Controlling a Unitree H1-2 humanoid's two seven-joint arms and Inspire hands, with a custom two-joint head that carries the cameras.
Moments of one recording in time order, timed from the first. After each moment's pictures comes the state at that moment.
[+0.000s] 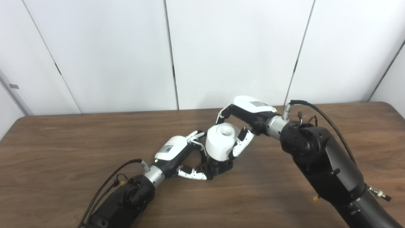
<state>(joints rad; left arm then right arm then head) -0.53 0.28 -0.57 0.55 0.55 -0.36 0.08 -0.64 -0.36 0.38 -0.20 -0.72 0.37 0.67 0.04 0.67</state>
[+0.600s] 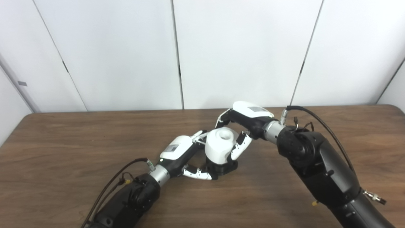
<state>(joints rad) -0.52 0.28 -0.57 0.52 0.55 -0.34 0.08 -0.65 -0.32 0.39 -0.08 -0.70 0.31 0.59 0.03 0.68</state>
